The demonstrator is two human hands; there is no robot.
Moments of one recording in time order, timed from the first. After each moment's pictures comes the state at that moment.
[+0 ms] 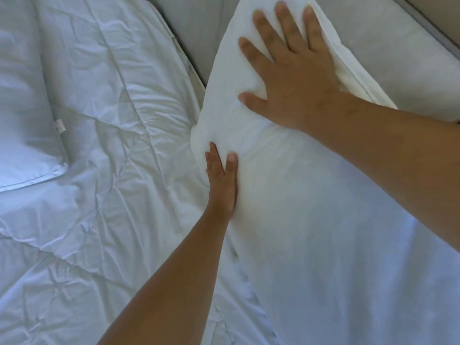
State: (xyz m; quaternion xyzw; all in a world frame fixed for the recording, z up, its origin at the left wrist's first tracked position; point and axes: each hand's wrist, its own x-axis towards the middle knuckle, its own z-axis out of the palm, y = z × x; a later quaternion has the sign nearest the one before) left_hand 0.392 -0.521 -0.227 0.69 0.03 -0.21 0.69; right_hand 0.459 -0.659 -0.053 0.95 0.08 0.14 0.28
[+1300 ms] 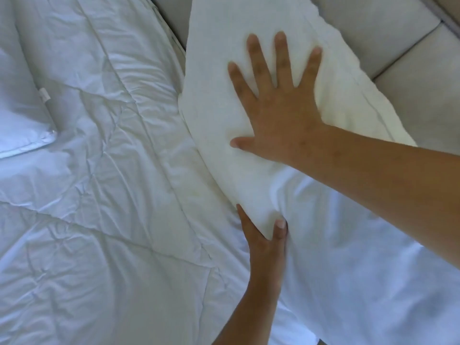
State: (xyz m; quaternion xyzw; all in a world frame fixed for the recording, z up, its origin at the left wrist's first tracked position) left_hand 0.160 -0.529 -0.210 0.58 0.10 -0.29 0.75; right_hand 0.329 -0.607 -0.067 0.96 0.00 0.00 0.28
